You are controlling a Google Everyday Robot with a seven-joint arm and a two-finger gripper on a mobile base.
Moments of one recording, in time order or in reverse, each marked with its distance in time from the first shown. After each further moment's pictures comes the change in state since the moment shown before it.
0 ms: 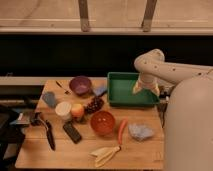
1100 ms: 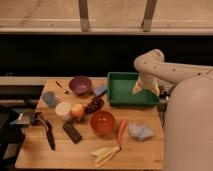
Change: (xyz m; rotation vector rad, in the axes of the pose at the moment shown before) arm 0.001 0.003 -0.002 -0.006 -0.014 -0.017
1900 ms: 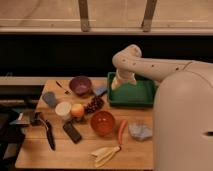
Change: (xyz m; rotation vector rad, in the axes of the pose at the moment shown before) arm -0.017 0.150 -0.033 -0.119 -0.135 -0.478
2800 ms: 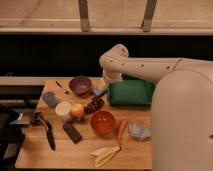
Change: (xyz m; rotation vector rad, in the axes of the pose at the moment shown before) arm -0.011 0.057 -0.016 -0.061 -0.056 -0.173
